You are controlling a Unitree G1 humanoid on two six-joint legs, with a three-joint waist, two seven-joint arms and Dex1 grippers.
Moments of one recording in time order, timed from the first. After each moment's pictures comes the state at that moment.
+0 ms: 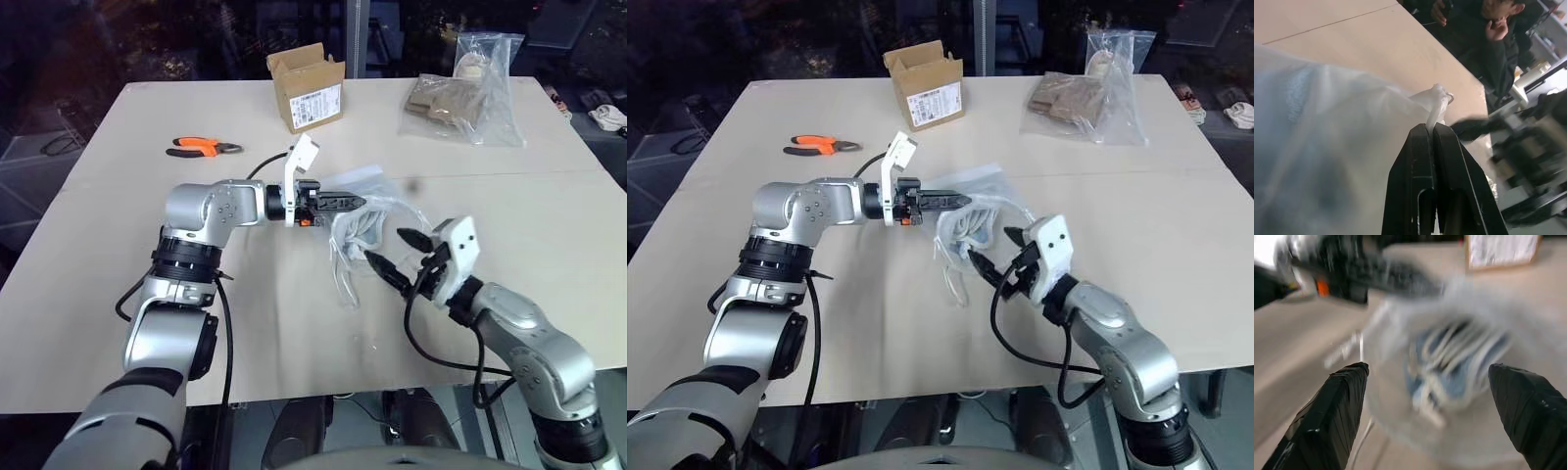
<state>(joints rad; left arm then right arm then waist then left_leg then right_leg) -0.90 0.48 -0.08 0.30 -0.65 1.04 -1.00 -0.10 -0.36 0.05 -0.74 0.52 0.76 0.33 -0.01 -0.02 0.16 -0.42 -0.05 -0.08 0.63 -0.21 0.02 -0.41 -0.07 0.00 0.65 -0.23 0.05</state>
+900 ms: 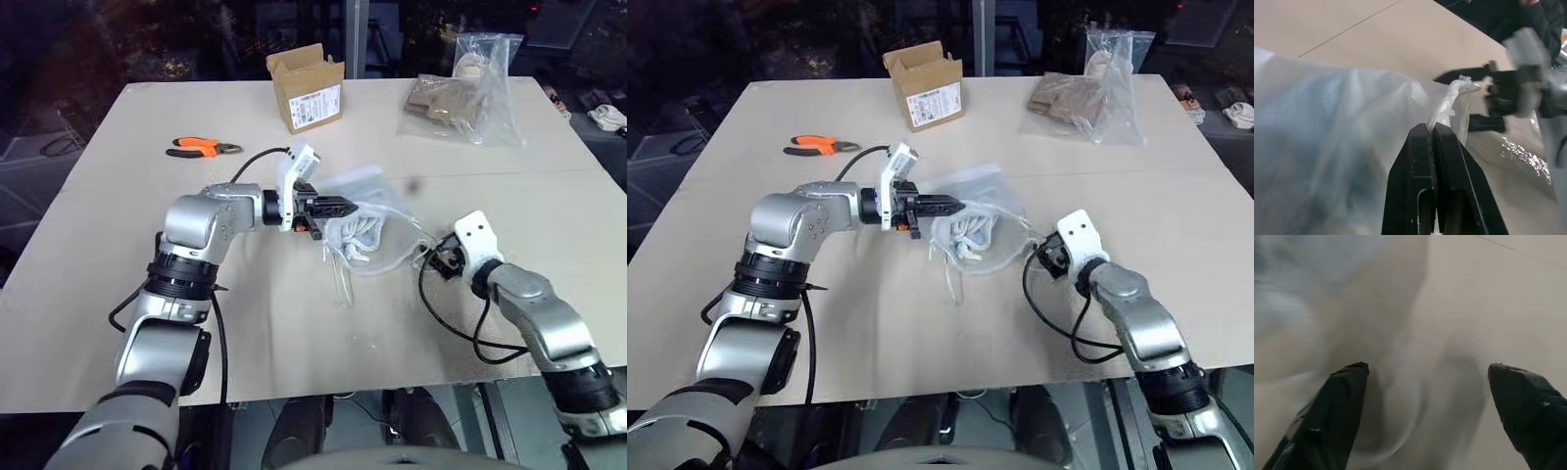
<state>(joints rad) -0.81 0.51 -0.12 0.17 -0.51 0.88 -0.98 -0.27 -0.46 0.14 -0.20 0.15 0.62 0.25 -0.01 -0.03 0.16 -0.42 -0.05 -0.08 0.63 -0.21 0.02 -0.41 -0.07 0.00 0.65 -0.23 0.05</state>
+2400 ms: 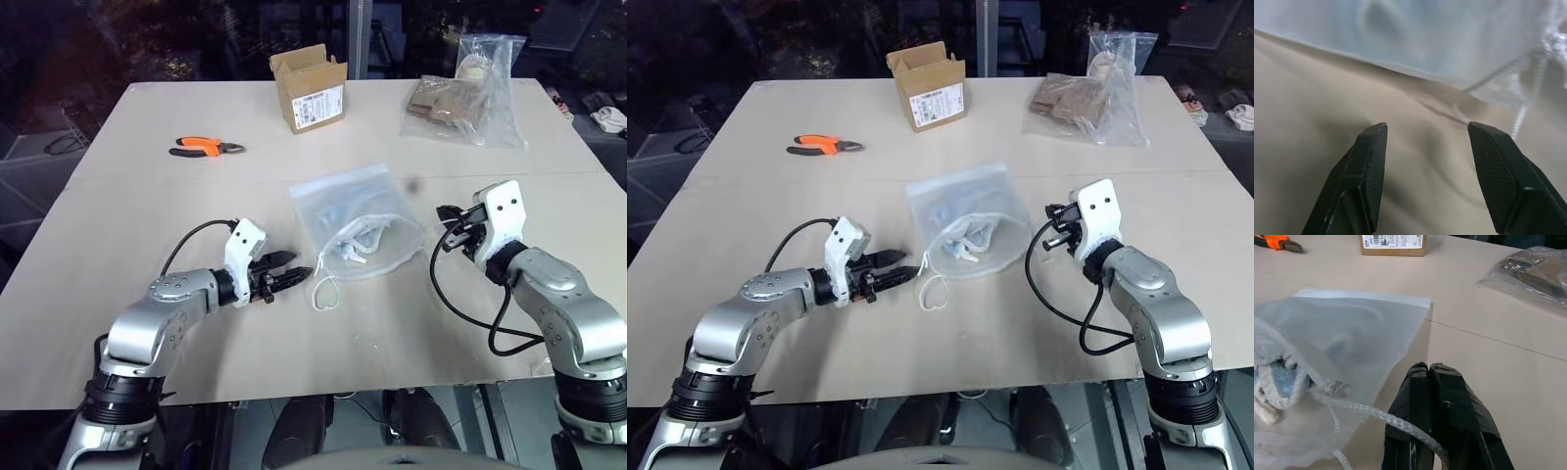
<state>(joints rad) -0.21 0.62 0.01 -0.25 -0.47 0.71 -0.76 -0.26 -0.42 -0.05 -0.50 0.34 0.80 0.31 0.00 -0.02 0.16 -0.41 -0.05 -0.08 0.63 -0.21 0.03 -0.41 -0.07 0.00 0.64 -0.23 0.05</state>
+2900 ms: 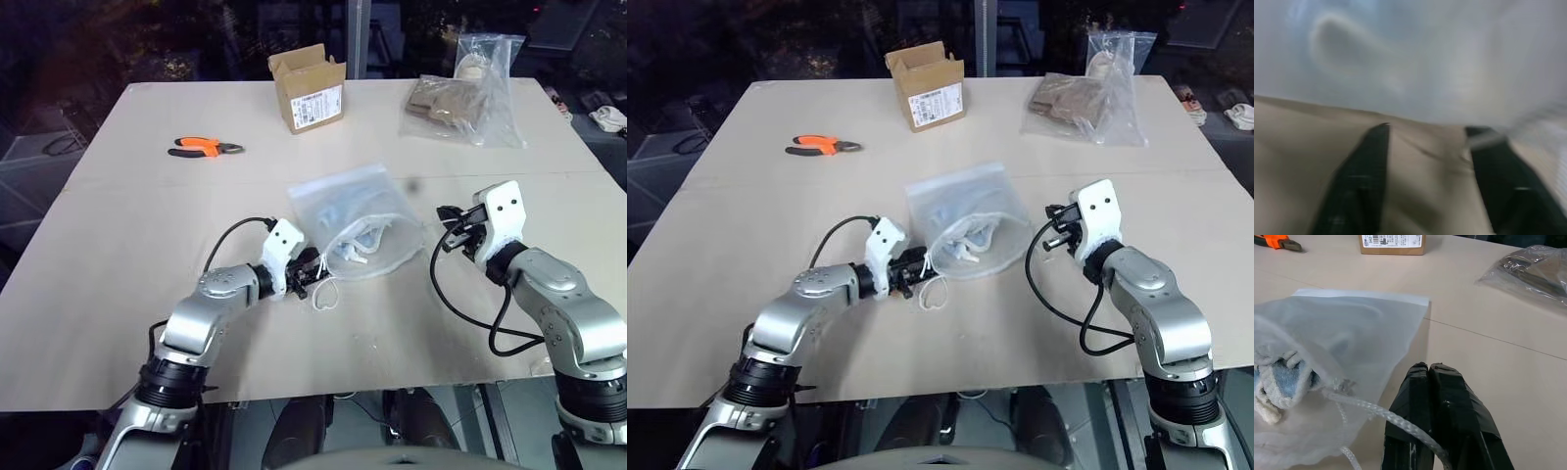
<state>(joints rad) -0.29 0.49 -0.15 -0.16 -0.28 0.60 -0.65 -0.26 -0.42 -0.06 -0.51 0.34 0.81 0.30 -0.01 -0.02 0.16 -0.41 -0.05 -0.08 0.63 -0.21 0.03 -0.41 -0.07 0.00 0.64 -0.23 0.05</state>
